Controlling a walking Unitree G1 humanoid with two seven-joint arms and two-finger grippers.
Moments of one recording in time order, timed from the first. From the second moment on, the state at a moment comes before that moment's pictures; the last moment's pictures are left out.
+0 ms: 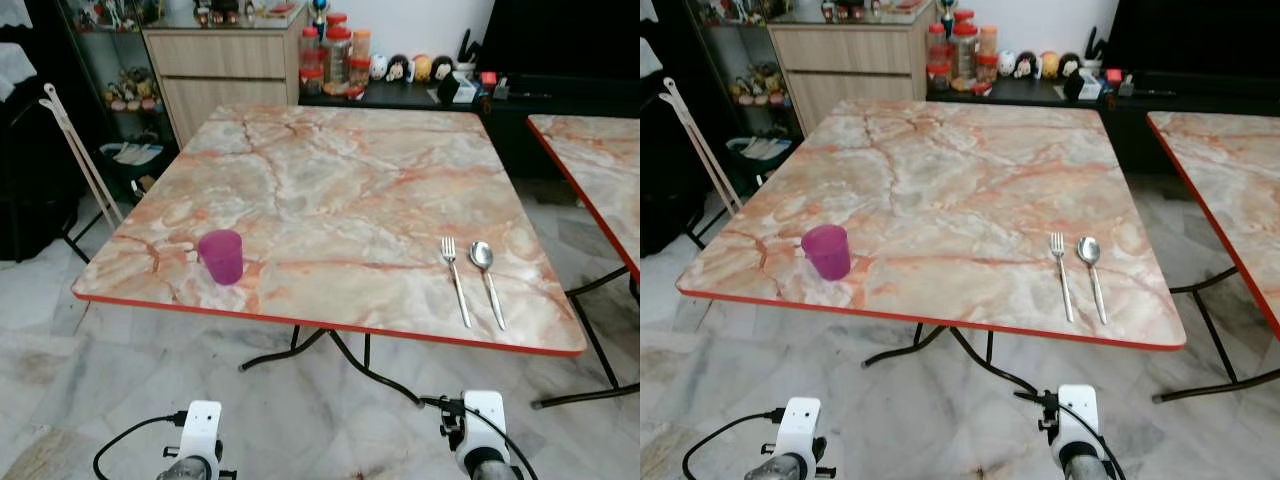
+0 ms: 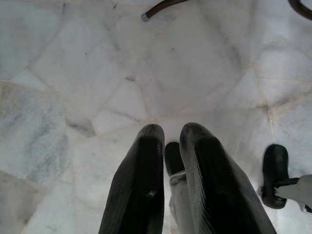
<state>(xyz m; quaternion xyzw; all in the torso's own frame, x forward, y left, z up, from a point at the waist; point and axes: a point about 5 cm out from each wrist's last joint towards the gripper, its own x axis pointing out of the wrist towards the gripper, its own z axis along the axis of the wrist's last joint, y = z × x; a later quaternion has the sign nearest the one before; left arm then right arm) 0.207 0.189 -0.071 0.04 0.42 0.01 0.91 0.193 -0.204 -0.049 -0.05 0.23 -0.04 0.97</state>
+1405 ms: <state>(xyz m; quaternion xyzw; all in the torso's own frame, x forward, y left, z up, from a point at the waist) 0.206 0.191 -0.071 0.05 0.42 0.02 0.91 0.292 -0.179 0.075 -0.04 -0.01 -0.05 1.00</state>
